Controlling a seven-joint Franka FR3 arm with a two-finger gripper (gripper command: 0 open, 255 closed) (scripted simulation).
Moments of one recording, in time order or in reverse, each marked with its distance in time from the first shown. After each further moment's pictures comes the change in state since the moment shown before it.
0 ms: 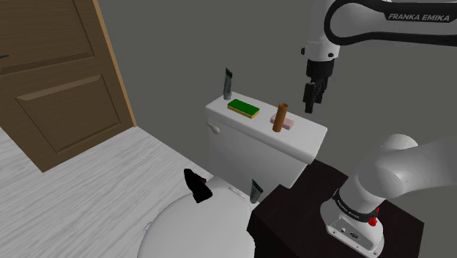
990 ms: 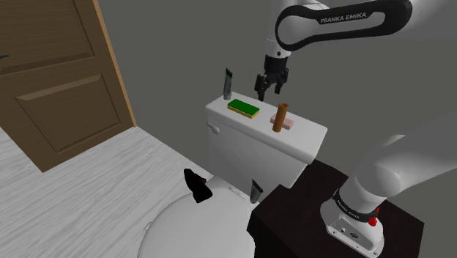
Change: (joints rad) arm -0.047 0.360 0.116 0.185 0.019 0.371 0.281
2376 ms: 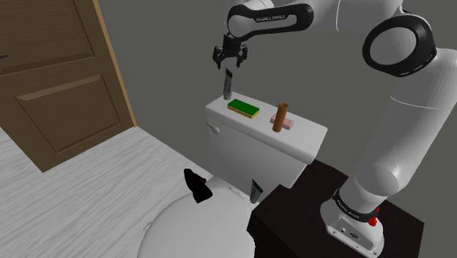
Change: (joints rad) arm -0.029 0.610 0.052 0.672 -0.255 0.198 0.453
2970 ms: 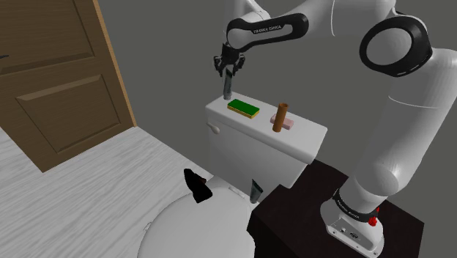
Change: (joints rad) arm 0.000 0.017 -0.005 -0.065 -0.018 0.085 0.029
